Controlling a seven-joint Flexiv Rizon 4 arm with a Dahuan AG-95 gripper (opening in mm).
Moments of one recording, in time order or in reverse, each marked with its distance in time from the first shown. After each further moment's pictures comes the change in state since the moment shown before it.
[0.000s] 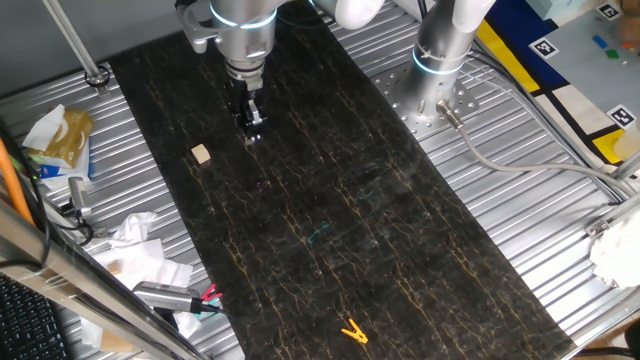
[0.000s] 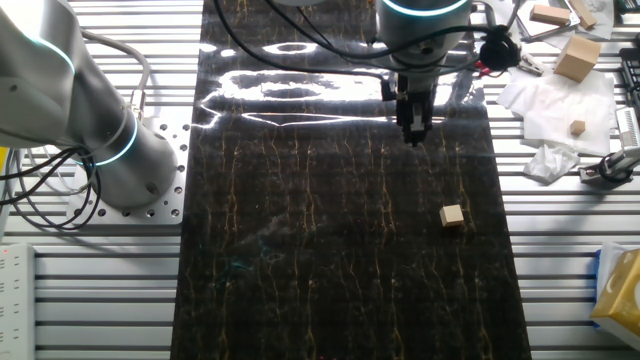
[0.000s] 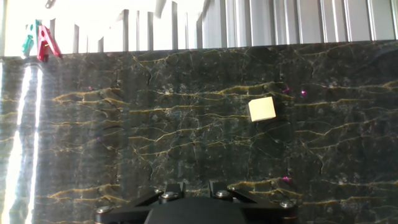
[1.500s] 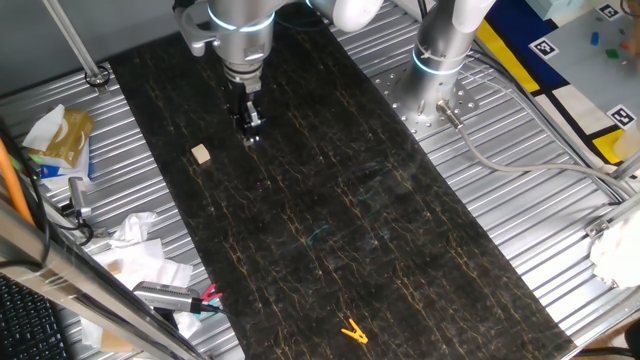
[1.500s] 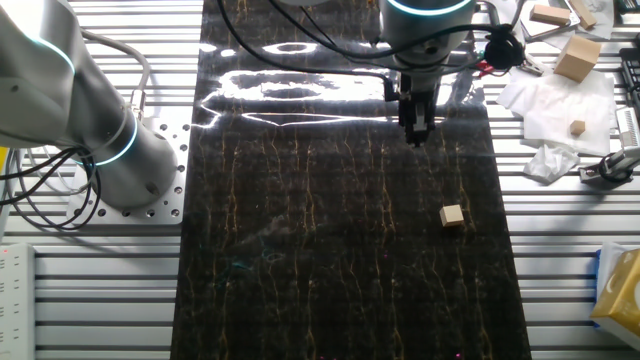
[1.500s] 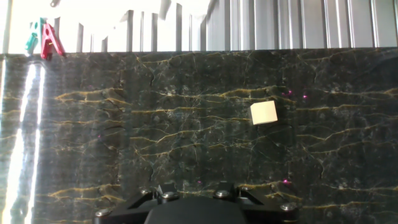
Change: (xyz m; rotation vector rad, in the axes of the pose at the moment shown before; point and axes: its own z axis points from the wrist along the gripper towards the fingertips) arm -0.003 -0.001 0.004 0.005 0.004 -0.010
